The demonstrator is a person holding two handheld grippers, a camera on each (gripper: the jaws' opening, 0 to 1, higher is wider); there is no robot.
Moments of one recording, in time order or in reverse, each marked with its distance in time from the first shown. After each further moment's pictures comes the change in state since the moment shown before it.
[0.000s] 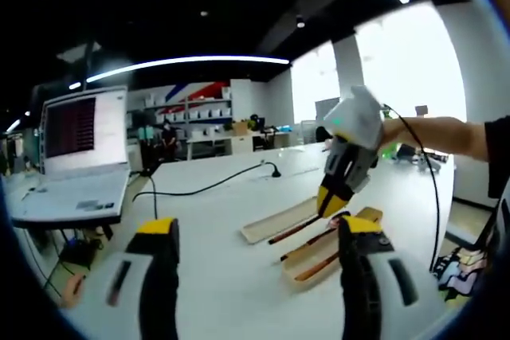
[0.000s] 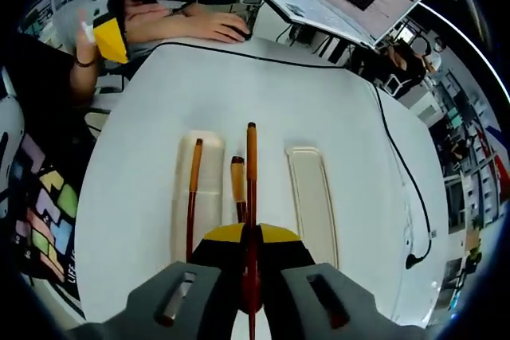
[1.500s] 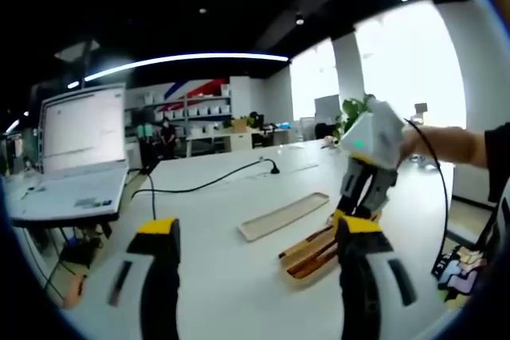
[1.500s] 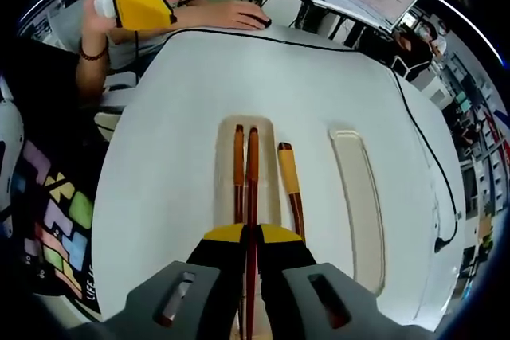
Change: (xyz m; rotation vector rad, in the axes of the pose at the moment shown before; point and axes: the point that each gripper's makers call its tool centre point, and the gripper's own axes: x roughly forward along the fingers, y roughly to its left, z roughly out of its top) left arm 0.003 -0.004 -0.005 0.002 0.018 -0.004; right arm 0.022 0.040 -0.011 0.046 0.041 0.064
